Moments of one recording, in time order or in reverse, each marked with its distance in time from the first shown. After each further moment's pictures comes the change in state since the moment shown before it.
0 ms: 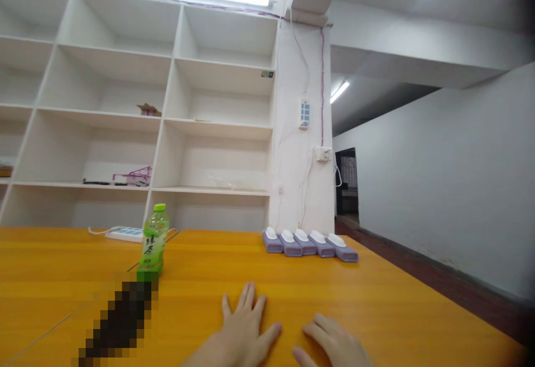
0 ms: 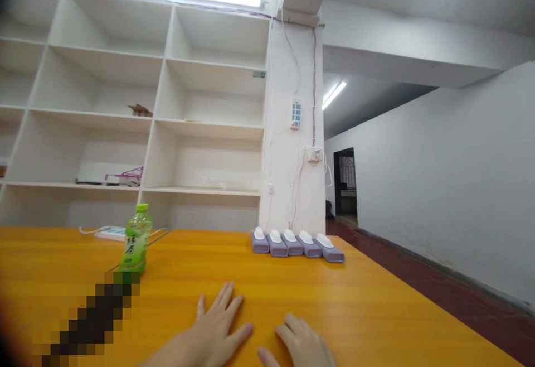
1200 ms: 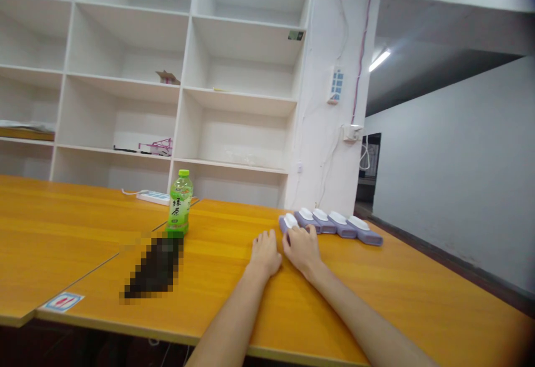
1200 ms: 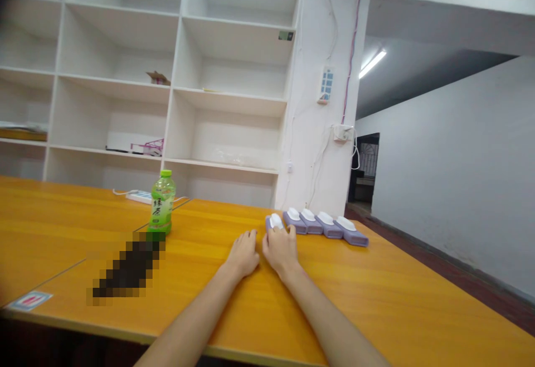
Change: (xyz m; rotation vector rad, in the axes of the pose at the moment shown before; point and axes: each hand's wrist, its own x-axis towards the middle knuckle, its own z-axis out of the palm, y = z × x) left_hand 0.092 -0.039 0.016 -0.009 0.344 -0.109; right_hand 0.166 -0.036 0.068 -0.090 0.008 0.168
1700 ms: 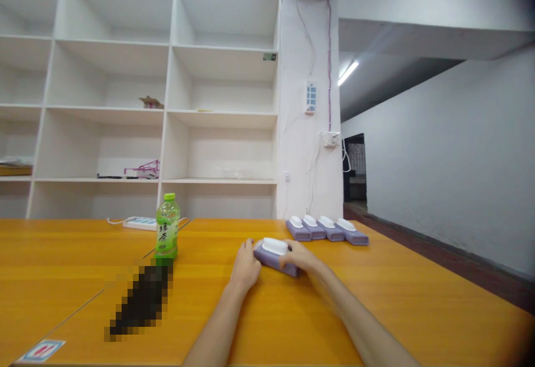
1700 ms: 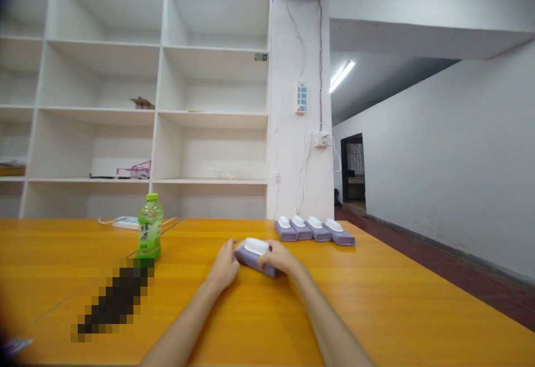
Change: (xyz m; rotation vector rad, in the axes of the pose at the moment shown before) left_hand 0.010 -0.029 0.002 -0.282 0.106 -0.025; right_hand 0.004 0.045 -0.008 0.538 -0.339 0.089
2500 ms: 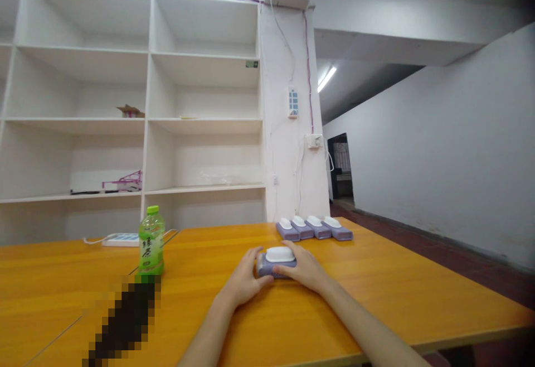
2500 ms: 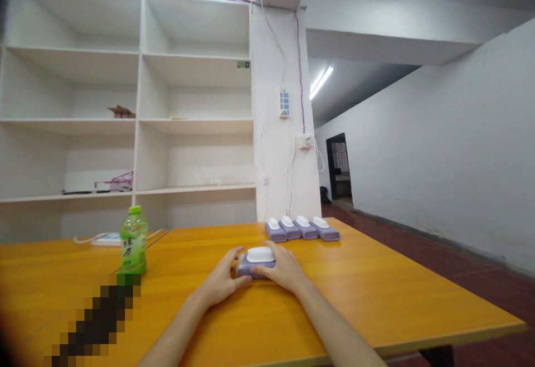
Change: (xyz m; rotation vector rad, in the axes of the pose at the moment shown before) left_hand -0.018 0.020 -0.008 -0.314 -0.228 0.321; right_hand -0.044 0.043 -0.013 0.048 0.322 -0.202
